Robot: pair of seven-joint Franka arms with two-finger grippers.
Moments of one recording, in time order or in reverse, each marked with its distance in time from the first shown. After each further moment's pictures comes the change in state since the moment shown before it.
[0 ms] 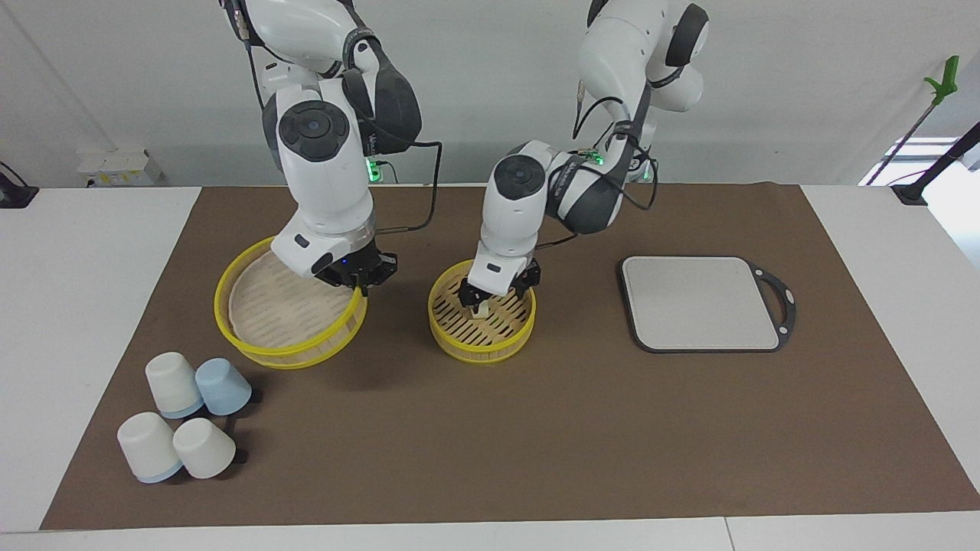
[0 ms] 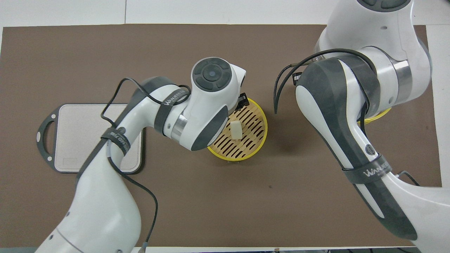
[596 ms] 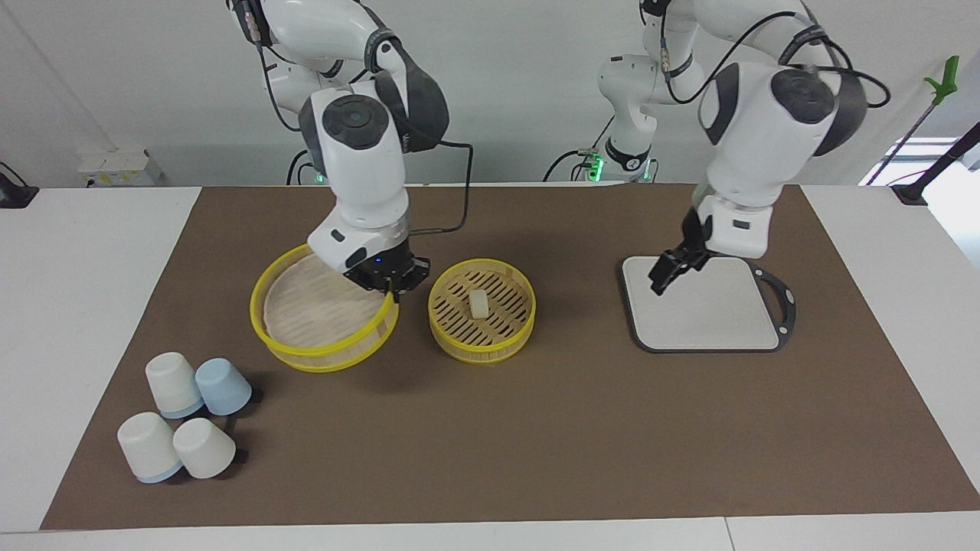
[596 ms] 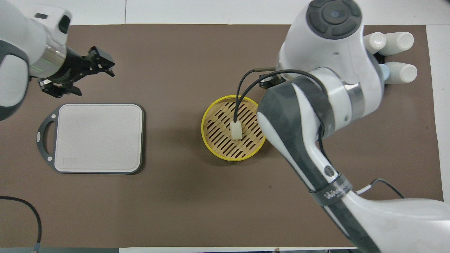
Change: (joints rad) left arm 0.454 -0.200 0.004 -0.010 0.003 -0.211 0.409; right arm 0.184 0.012 0.017 -0.028 0.010 0.140 0.309
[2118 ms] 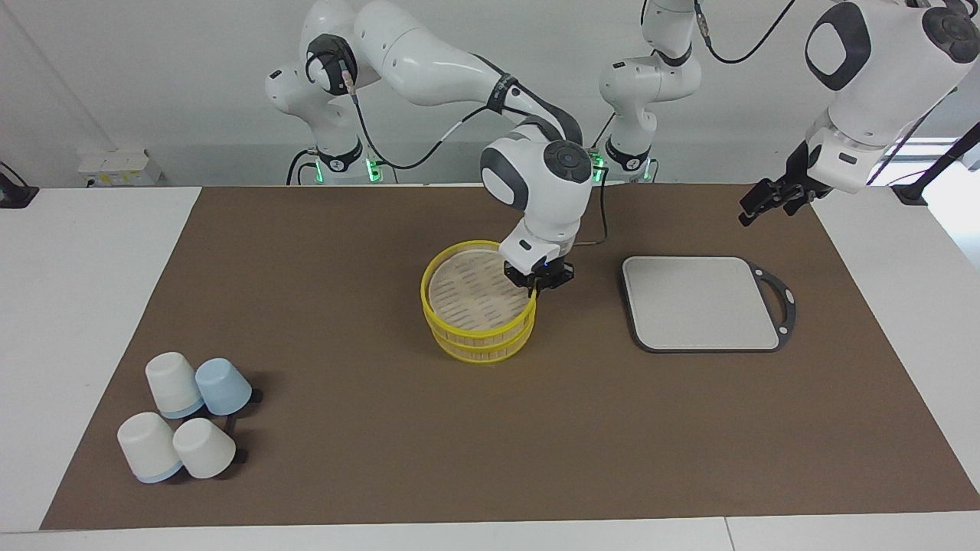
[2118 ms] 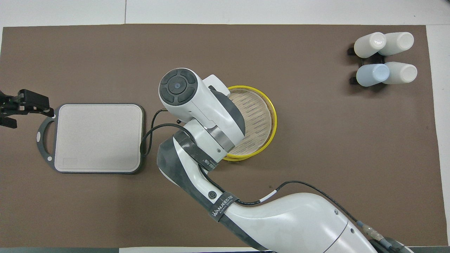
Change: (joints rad) left arm 0.137 -0.197 0.000 -0.208 0.000 -0.094 0.369; right arm 0.234 0.302 0.003 0.198 0.002 0.065 0.250
